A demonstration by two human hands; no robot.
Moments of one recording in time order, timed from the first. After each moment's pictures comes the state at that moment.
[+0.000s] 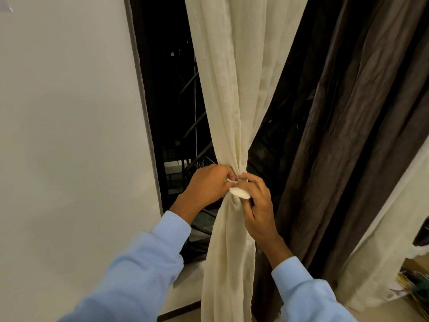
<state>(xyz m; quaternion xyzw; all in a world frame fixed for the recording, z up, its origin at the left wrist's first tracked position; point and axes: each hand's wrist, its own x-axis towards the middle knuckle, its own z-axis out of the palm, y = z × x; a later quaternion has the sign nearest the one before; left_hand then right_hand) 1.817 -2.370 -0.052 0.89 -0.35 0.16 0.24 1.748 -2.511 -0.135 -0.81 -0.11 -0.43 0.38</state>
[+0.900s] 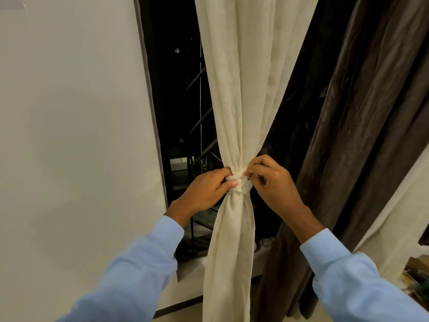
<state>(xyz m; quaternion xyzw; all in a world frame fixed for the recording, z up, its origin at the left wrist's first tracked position) 1.808 -2.343 -0.074 0.85 -0.41 0.09 0.32 1.743 -2.537 -0.067 -0.88 -0.17 -0.38 0.23</state>
